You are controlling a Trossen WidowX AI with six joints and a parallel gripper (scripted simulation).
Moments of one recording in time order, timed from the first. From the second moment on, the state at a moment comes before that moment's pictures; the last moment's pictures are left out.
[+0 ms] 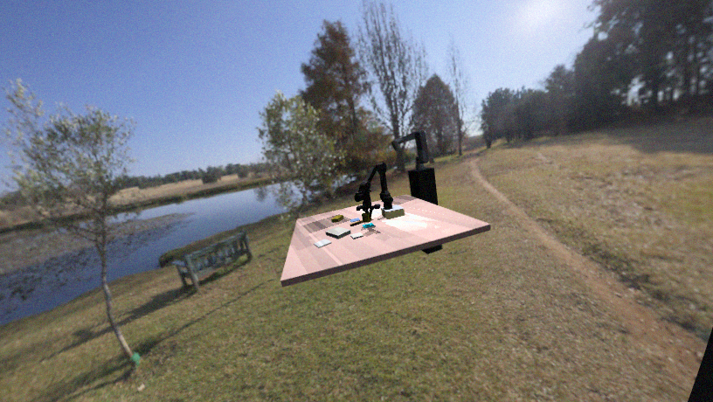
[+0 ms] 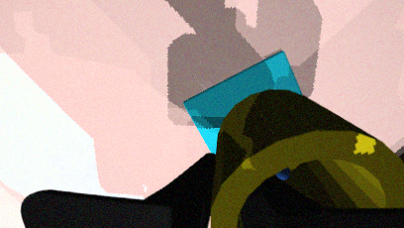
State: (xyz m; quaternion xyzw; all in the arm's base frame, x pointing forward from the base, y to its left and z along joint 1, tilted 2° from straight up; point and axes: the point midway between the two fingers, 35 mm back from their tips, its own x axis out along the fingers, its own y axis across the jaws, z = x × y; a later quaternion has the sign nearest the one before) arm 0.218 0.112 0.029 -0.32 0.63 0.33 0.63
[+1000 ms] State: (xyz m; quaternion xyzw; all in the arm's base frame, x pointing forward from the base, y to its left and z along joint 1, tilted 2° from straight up) arm 0.215 0.113 0.002 -0.32 0.63 0.33 0.63
